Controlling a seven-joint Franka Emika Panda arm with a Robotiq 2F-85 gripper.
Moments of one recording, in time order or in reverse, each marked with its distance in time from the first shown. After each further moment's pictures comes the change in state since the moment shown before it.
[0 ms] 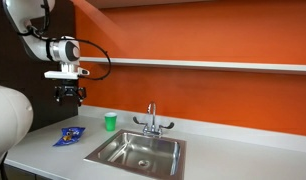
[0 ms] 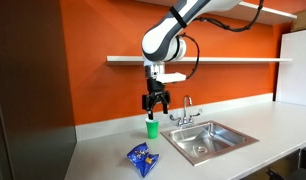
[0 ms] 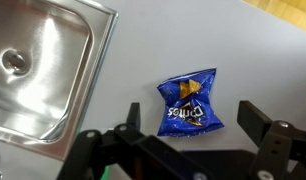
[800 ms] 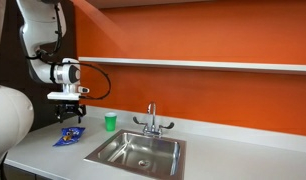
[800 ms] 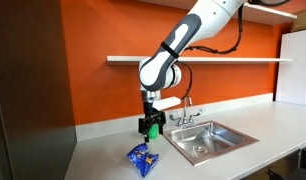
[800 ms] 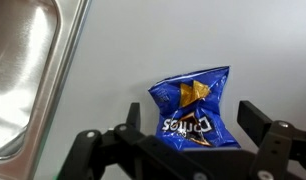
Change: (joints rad) arm 0.017 0.221 -0.004 -0.006 -0.052 0.226 0.015
